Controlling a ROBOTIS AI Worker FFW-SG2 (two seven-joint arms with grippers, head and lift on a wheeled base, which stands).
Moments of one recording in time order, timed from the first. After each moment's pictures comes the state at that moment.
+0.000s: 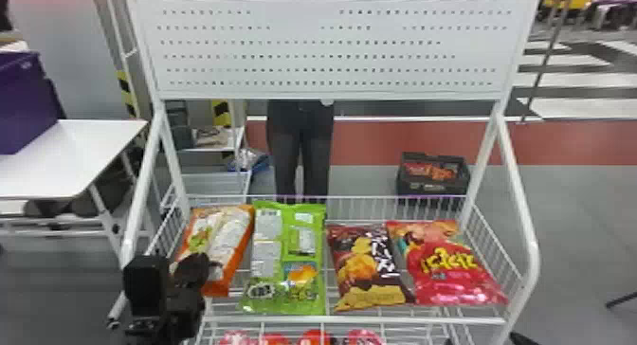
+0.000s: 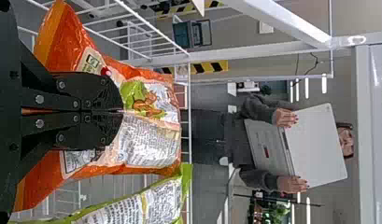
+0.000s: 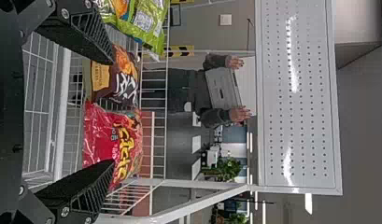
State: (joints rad) left arm 0.13 0.27 -0.14 -1.77 0.27 0.27 0.22; right arm 0.76 -0.20 0.11 -2.19 -0.08 -0.09 -0.08
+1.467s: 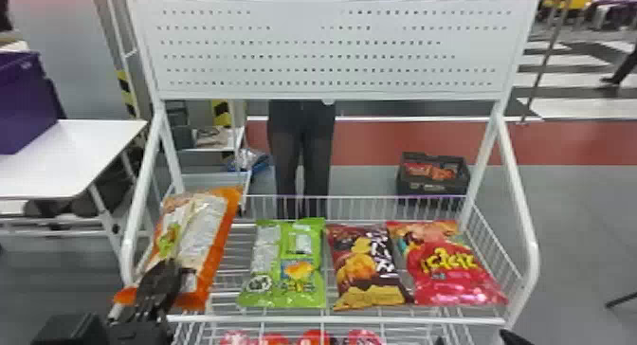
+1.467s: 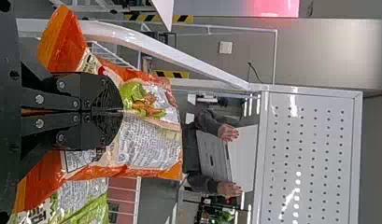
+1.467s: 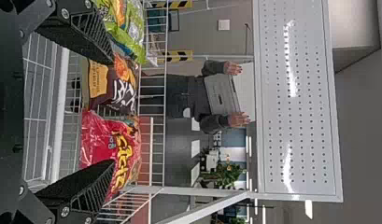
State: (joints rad) left arm 0.44 0.29 -0.08 -2.02 0.30 0.00 0.26; right arm 0.74 -0.21 0.13 -2.18 -0.07 -0.09 -0.08
